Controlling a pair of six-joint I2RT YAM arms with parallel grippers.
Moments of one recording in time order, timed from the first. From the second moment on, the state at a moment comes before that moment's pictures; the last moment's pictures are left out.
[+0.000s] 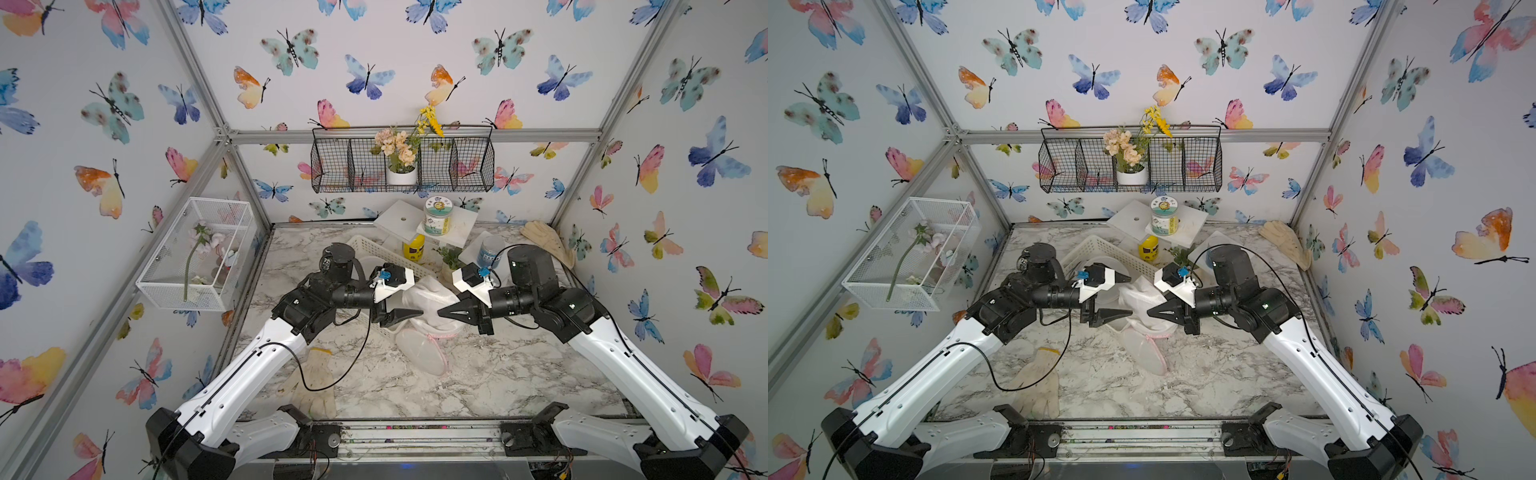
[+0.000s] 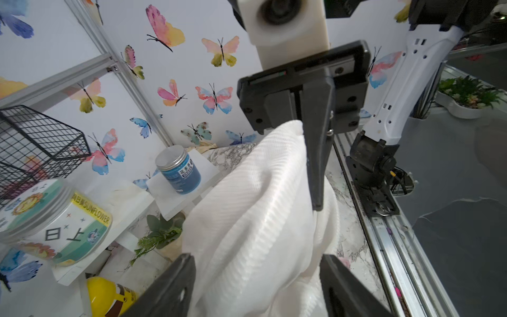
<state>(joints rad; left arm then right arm) -0.62 1.16 1.18 -0.42 0.84 0.55 0.60 1.13 1.21 -0.66 -0.92 -0.41</state>
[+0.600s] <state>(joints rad) -0.62 1.26 1.24 -0.57 0.99 0.60 0.60 1.20 1.29 -0.66 -0.86 -0.41</state>
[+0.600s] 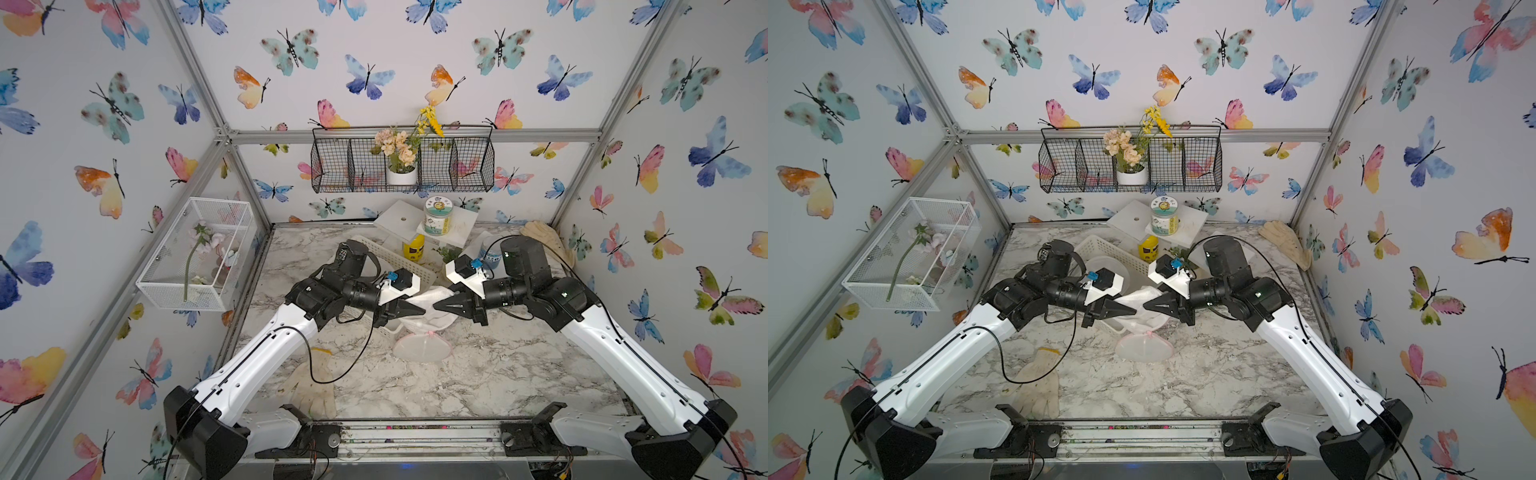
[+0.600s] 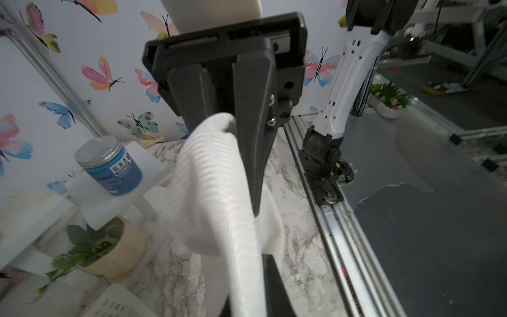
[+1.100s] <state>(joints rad) -0.56 1.14 1.06 -0.24 0.93 0.13 0.60 0.81 0.98 -0.44 -0.47 0.20</state>
